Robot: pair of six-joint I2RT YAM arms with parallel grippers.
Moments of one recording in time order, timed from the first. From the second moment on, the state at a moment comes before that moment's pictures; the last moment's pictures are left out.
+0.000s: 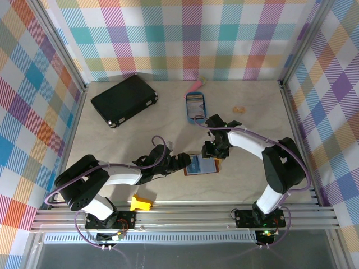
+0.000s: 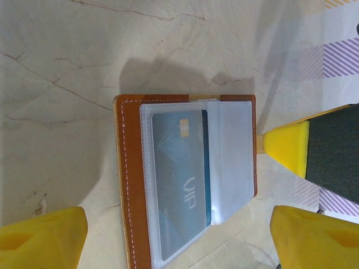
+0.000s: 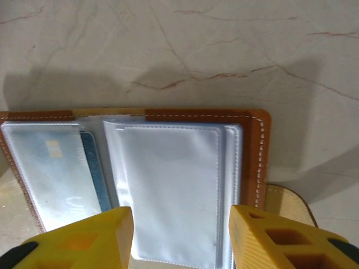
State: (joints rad) left arm -0.82 1.53 0.53 0.36 0.16 -1.09; right arm 0.54 1.68 1.08 -0.80 -0.17 0.47
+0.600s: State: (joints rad) left arm -0.82 1.57 0.54 0.38 0.18 -1.08; right arm 0.49 1.74 1.05 -0.75 -0.24 0.49
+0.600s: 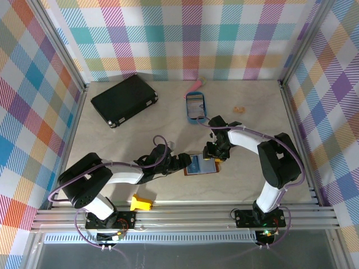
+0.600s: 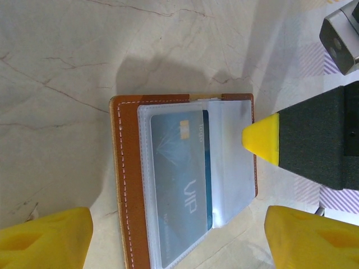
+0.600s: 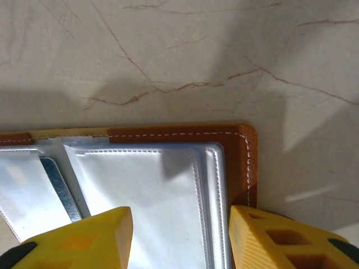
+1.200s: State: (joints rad) left arm -0.82 1.58 0.58 0.38 0.20 -1.07; right arm 0.47 1.74 1.04 -0.73 -0.28 0.49
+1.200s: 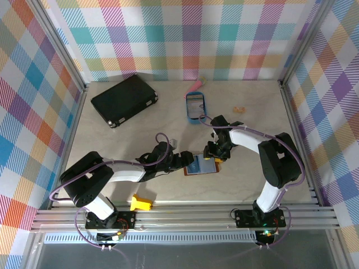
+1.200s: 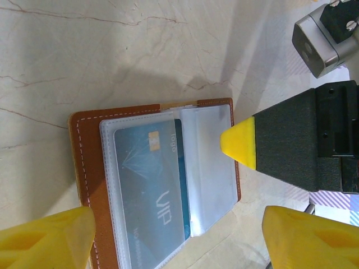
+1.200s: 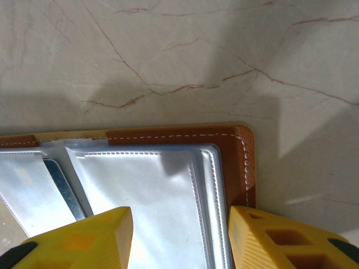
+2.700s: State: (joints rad) left arm -0.86 1.63 0.79 -0.01 0.06 -1.05; right arm 0.46 1.74 1.03 -0.71 -0.31 0.52
